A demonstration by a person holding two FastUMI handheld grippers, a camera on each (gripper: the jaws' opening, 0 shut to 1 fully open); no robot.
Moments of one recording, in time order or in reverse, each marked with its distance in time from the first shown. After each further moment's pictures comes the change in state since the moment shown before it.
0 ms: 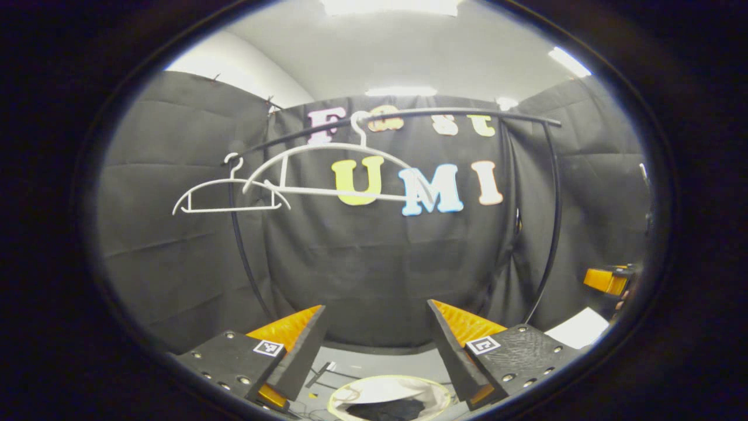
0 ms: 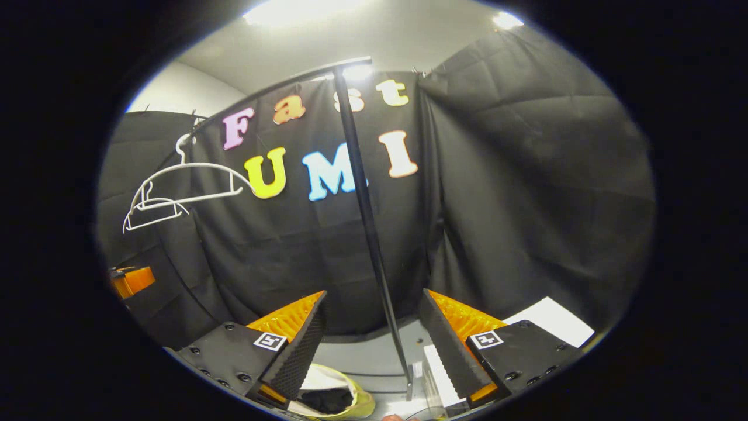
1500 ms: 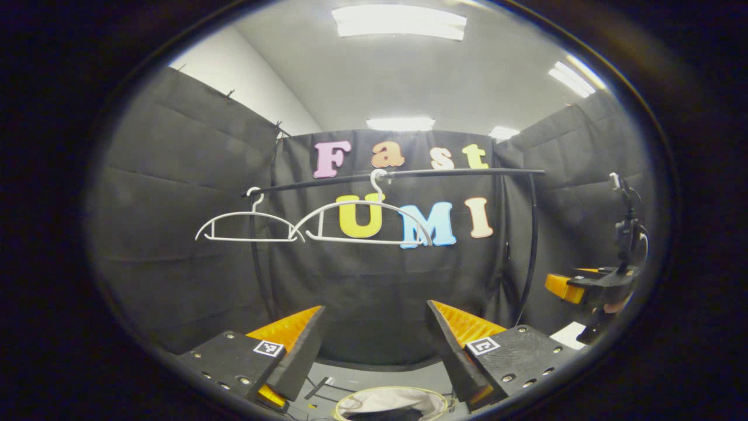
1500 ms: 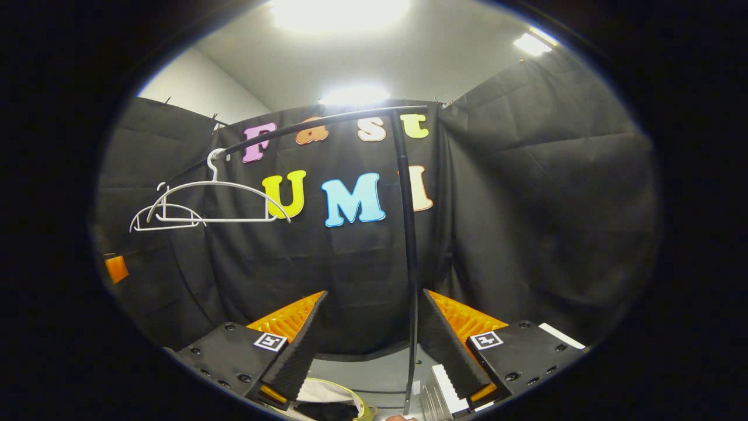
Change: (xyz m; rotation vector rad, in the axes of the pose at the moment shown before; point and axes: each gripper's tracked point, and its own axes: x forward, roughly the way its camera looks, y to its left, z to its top) left arm -0.078 0.062 0.043 0.016 -0.124 -0.054; right arm -0.026 0.081 0.036 -0.069 -0.077 0.001
